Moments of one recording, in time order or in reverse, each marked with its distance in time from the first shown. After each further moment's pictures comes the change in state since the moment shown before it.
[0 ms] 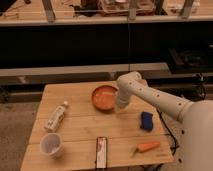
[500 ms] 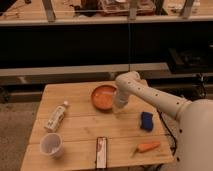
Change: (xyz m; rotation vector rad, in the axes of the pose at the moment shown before) arm -0.006 -0.004 0.001 -0.007 -0.017 -0.017
